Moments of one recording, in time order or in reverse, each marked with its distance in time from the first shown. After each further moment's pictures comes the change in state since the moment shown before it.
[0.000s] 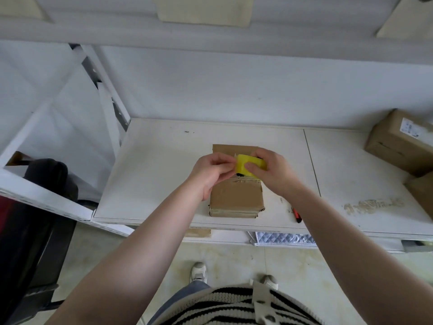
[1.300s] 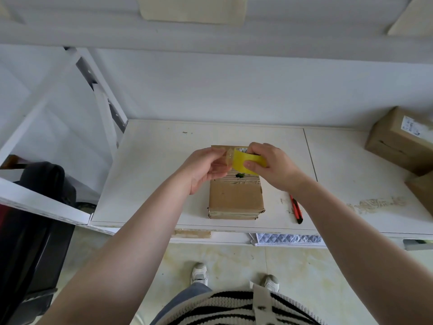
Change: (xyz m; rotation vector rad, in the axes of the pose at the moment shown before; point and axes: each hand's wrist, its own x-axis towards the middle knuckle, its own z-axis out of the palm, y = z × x) left_hand 0.013 0.020 -0.015 0.077 -0.073 -0.084; right_hand 0.011 -0.001 -0.014 -0.070 -0.085 -0.179
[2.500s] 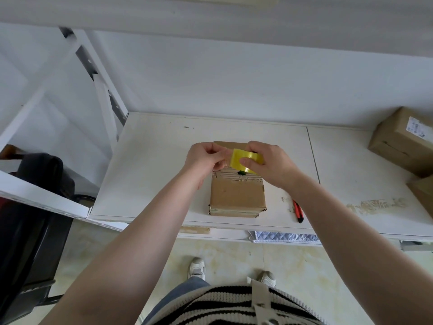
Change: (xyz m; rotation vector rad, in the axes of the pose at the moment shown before) left_hand 0.009 -0.009 0.000 0.118 0.206 0.175; right_hand 0.009 -0.007 0.009 -0.026 -0.045 0.117
